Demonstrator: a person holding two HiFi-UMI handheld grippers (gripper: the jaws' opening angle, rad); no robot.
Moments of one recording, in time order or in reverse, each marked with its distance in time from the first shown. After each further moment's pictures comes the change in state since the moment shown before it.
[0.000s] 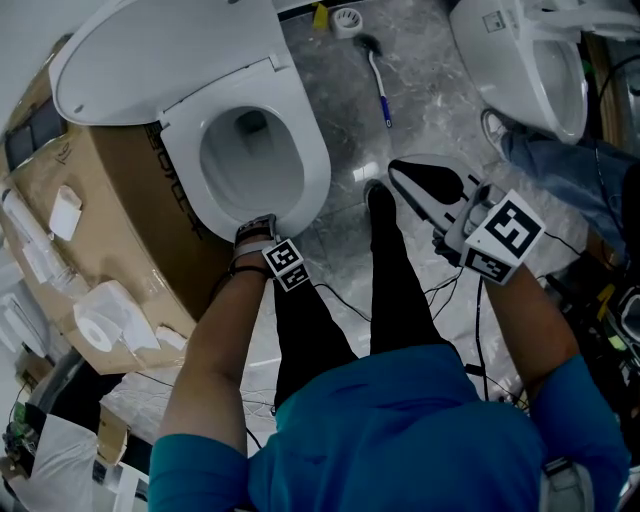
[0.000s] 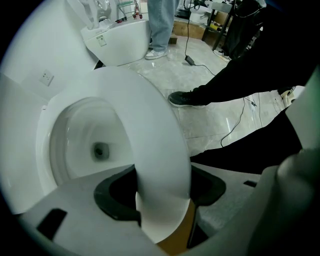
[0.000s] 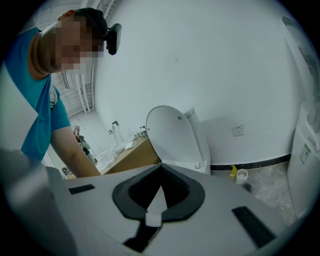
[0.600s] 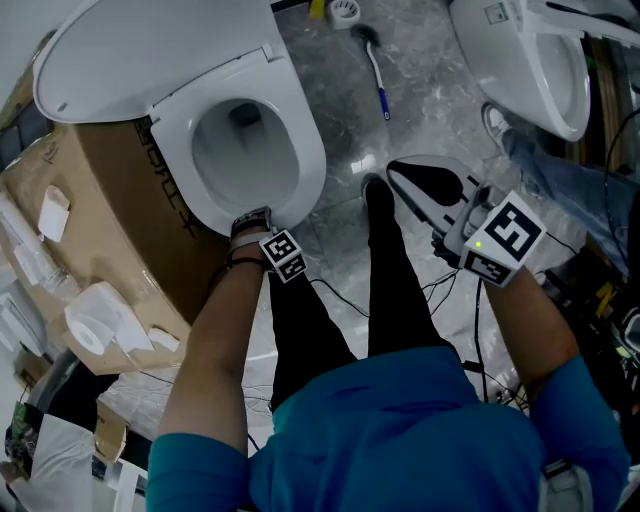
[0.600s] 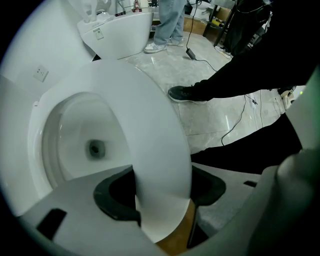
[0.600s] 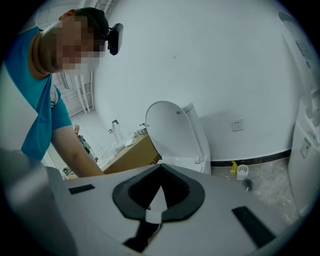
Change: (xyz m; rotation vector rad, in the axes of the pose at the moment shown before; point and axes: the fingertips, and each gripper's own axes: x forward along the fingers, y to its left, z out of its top) left arm 0.025 0.000 -0.002 0.000 0.046 -0.015; right arm 0.001 -0.003 -0.021 0.012 0.010 0.002
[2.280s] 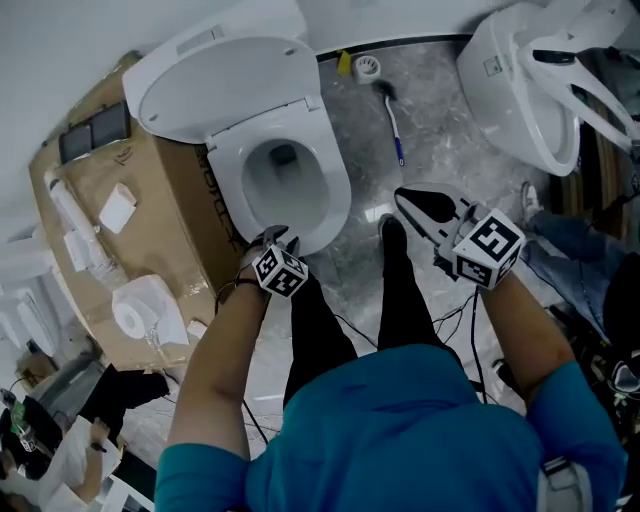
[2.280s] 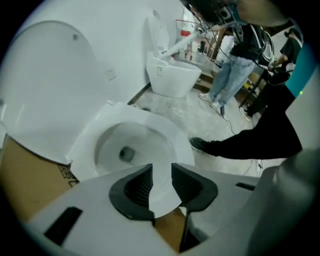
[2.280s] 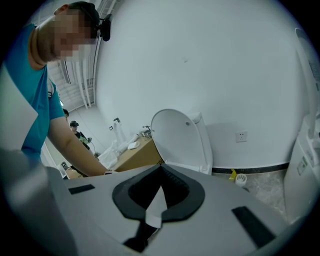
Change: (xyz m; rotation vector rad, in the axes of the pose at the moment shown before) left arm -0.154 0.076 -0.016 -0.453 -0.387 0.048; right arm -0.005 0.041 0.052 -0.056 0.031 -0.022
